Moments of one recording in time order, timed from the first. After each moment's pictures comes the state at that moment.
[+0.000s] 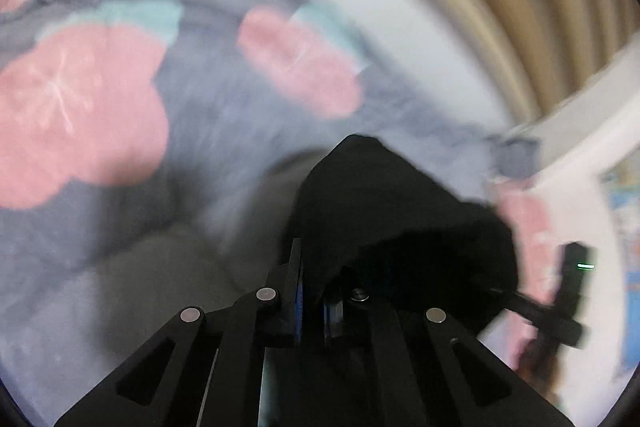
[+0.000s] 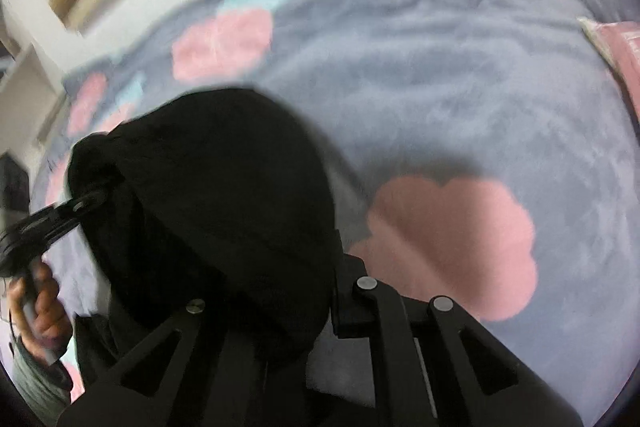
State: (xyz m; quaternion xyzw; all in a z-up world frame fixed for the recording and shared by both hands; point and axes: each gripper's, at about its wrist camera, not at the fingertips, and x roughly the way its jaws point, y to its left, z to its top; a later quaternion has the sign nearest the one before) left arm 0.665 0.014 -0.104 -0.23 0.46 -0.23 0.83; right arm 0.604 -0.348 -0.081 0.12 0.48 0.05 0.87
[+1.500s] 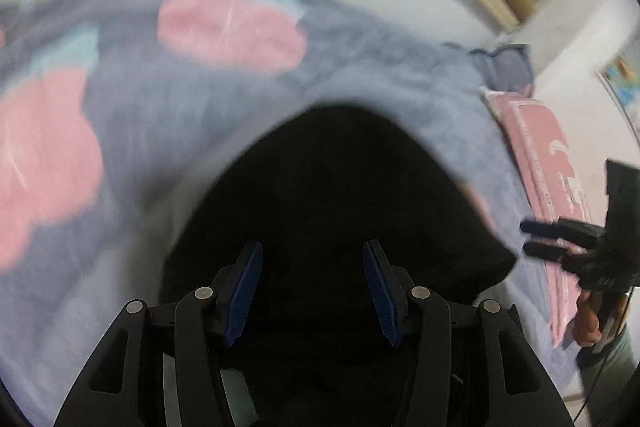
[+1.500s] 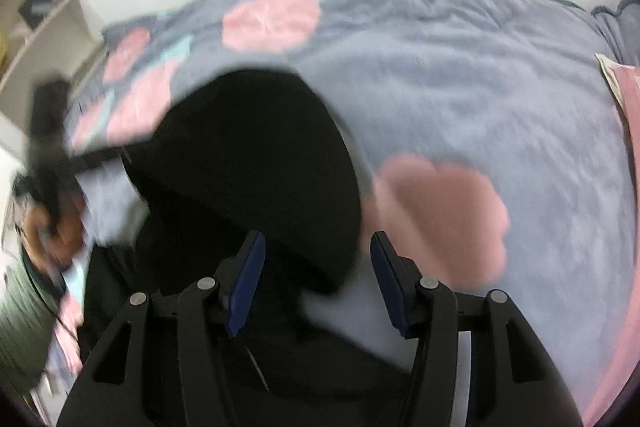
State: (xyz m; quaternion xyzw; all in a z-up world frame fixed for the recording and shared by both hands) left arm 0.676 -0.060 -0.129 -0.09 0.53 -0.26 0.81; right arm 0.580 -0.332 -0.042 0.06 0.51 0.12 0.85
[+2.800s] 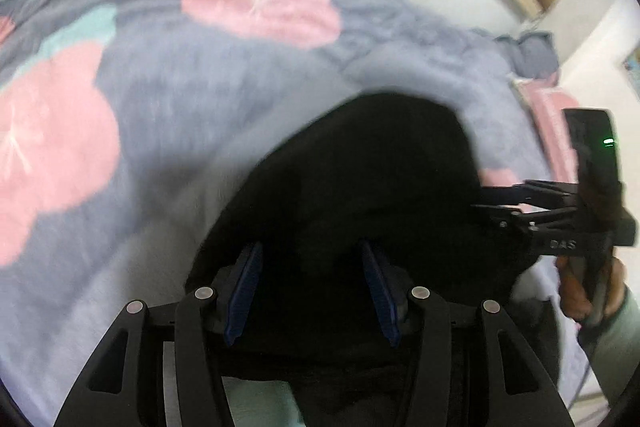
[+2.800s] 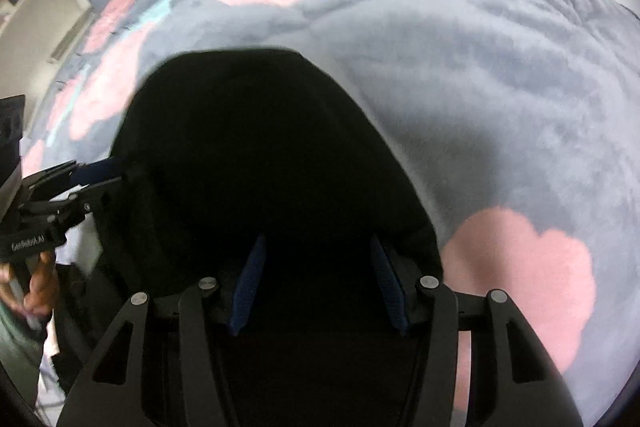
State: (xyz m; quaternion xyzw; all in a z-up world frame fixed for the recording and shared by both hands) left arm 0.690 -0.044 -0.132 -0.06 0.52 -0.24 0.82; right arm 0.655 -0.317 -0.106 0.02 0.57 0.15 0.81
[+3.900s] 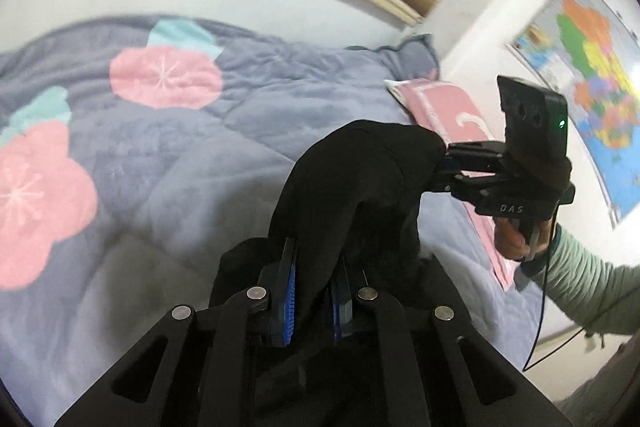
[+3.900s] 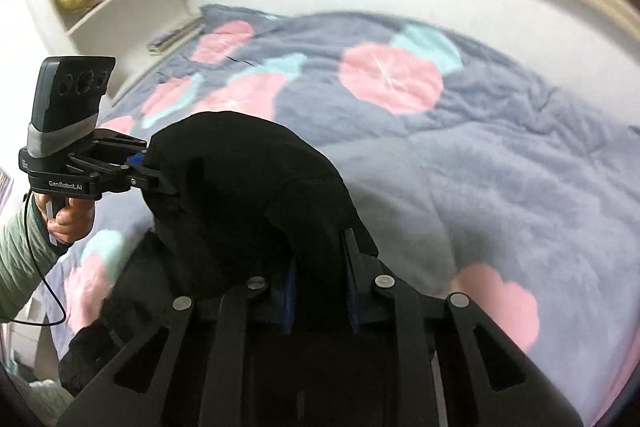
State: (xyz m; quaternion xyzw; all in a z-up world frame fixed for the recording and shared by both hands) left arm 0.595 -0.023 -0.009 -0.06 0.46 -0.40 0.79; right arm 0.572 -0.265 0.021 -0.04 0.45 0.27 0.85
